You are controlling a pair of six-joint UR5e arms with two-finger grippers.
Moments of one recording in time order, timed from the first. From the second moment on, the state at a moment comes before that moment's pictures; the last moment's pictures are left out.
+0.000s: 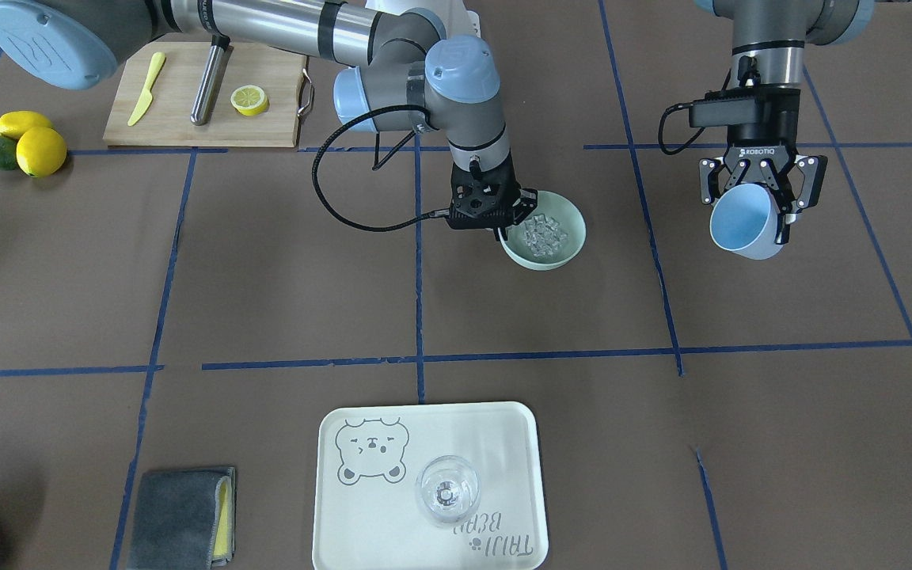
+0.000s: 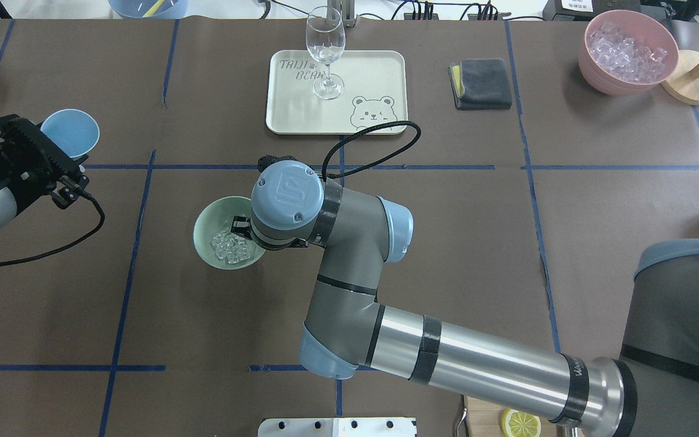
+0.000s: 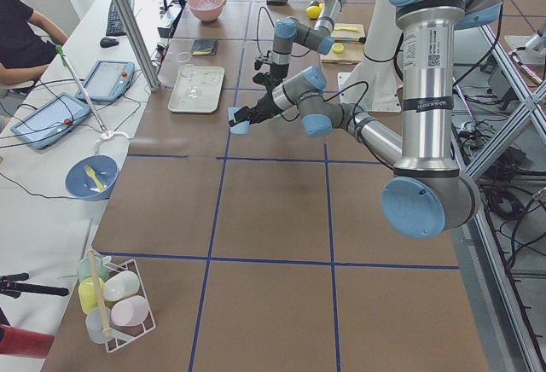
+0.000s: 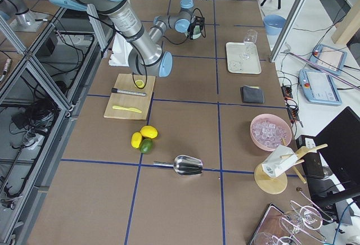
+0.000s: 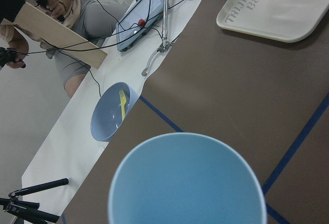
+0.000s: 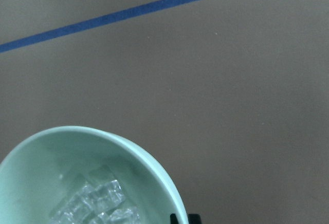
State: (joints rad) left arm -0.62 -1.46 -2.07 -2.26 -1.14 -0.16; right arm 0.40 -0.60 1.31 -1.27 1.77 1.50
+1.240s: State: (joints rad) left arm -0.60 -1.28 -1.62 -3.06 -1.19 -0.87; right arm 0.70 -1.16 1.91 -1.40 2.04 1.17
